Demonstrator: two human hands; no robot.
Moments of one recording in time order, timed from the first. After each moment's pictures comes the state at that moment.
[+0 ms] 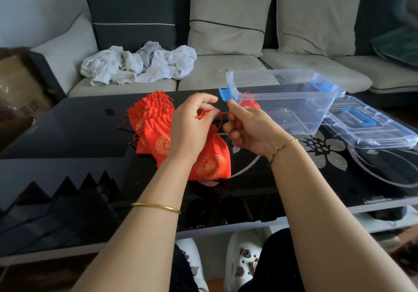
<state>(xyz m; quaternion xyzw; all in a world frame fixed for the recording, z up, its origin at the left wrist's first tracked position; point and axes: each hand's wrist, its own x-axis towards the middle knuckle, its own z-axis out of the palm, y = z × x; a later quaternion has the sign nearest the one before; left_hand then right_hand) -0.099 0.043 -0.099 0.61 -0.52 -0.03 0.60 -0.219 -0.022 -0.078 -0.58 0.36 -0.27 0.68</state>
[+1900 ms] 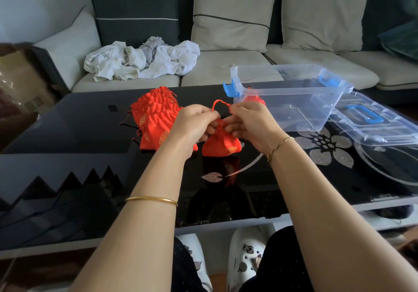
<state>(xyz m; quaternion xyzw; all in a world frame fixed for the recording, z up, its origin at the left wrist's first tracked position) -0.095 0.046 -0.087 0.68 -0.36 -0.32 0.55 -0.206 -0.024 -0.091 -0.62 0.39 -0.34 0.59</state>
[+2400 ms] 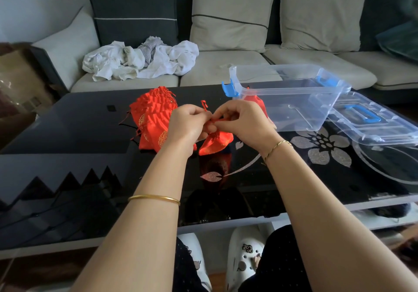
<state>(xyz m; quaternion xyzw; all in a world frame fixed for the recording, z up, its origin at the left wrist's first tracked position) -0.094 0.049 -0.089 0.69 -0.33 -0.30 0.58 -0.208 -0.016 -0.090 -0.83 0.31 -0.33 0.32</state>
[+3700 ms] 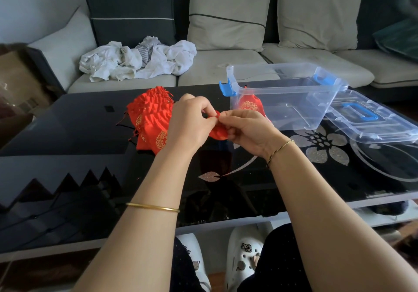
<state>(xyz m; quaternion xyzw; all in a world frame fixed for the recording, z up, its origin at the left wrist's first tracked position) -0.097 0.047 -0.089 0.73 -0.54 0.00 0.42 -0.215 -0.029 -0.101 -0.59 0.31 -0.27 0.70</state>
